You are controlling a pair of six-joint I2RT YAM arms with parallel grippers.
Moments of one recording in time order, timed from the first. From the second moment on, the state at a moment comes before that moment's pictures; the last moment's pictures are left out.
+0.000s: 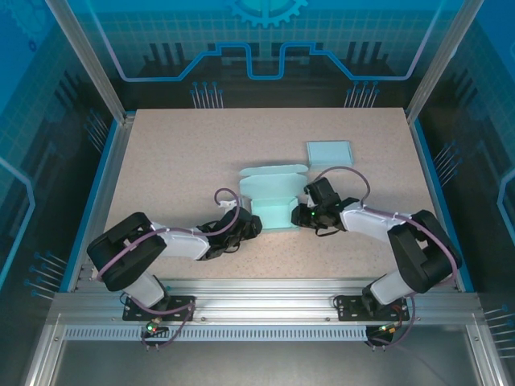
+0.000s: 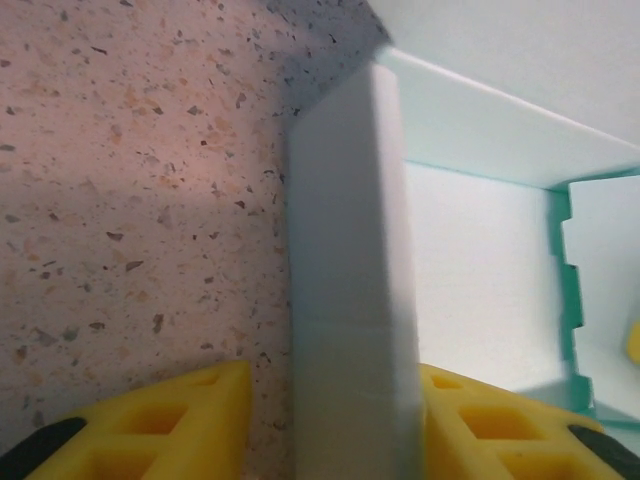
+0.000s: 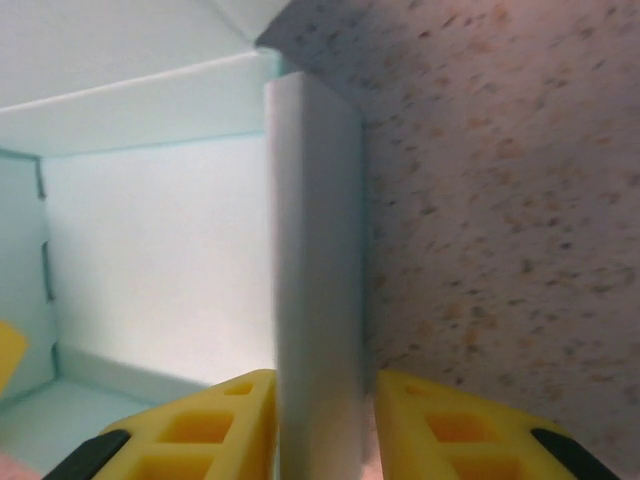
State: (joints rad) left arm -0.81 1.59 0.53 0.30 -0.20 -1.01; right arm 0.51 1.52 0.72 -0.26 -0.15 0.61
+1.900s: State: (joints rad) left arm -0.82 1.24 0.53 -0.01 -0.34 -0.82; right arm 0.83 1.87 1.27 -0.90 0.52 0.52
